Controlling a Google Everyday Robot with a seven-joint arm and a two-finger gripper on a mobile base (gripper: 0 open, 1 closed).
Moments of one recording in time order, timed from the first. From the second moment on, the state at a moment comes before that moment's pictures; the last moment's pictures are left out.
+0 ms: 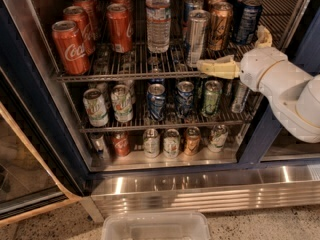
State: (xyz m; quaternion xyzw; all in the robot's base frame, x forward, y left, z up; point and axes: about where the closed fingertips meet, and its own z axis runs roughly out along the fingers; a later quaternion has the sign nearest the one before) arm 0.635 -0.177 0.958 -0.25 0.64 0.07 0.72
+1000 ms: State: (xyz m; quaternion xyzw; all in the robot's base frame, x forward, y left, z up) arm 0.646 -0.188 0.957 -0.20 0.66 0.06 0.72
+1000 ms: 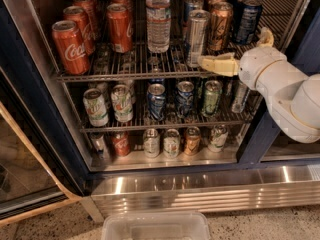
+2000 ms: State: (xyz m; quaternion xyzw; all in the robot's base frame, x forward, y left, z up) arm 0.655 -0.214 0.969 -0.17 0.67 0.04 0.72
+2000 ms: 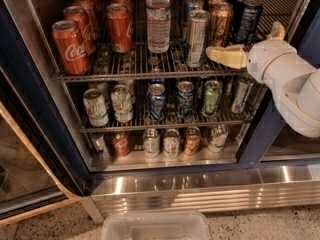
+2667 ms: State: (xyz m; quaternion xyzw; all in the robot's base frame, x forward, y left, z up) arm 0.679 -0.226 0.968 -0.15 0.66 0.05 0.73
